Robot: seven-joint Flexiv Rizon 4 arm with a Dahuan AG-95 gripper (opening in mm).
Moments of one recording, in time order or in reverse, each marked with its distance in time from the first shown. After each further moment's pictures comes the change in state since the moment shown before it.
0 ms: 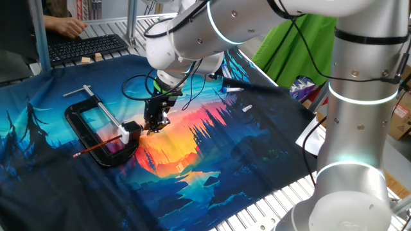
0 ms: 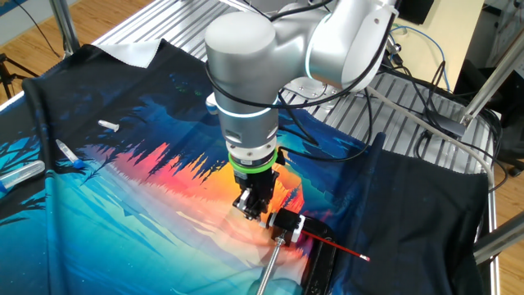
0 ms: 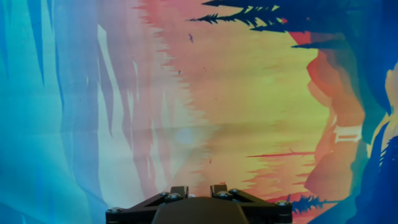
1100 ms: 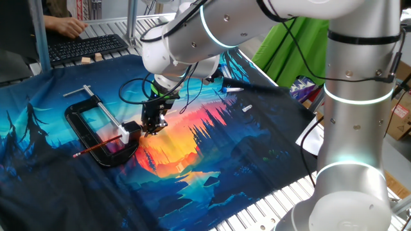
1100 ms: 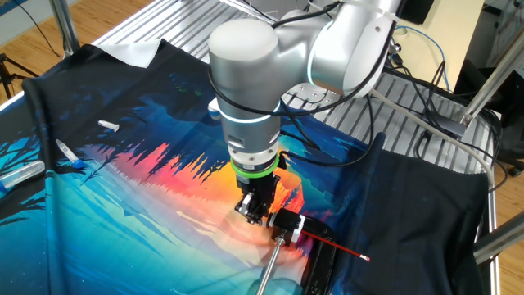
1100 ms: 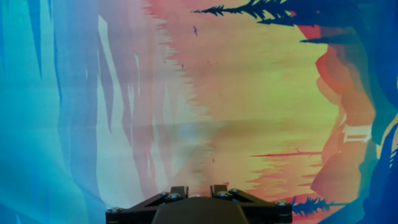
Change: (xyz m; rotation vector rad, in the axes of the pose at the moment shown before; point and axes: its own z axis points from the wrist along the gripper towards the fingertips) arm 0.004 0.003 0.014 -0.001 0.002 -0.015
